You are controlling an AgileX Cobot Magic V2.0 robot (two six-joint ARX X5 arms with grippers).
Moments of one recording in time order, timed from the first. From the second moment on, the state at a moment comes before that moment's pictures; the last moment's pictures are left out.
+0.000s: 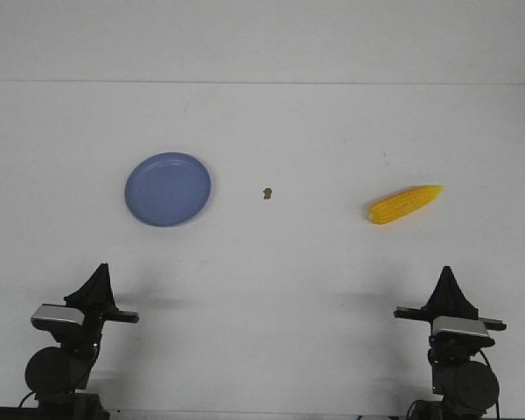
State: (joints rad) left arm -0.03 0.00 0.03 0.17 0.04 -0.04; right arm 0.00 0.00 0.01 0.16 0.10 0.02
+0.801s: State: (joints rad) left arm -0.03 0.00 0.04 0.17 0.04 -0.04; right arm 0.00 0.00 0.01 0.17 0.10 0.02
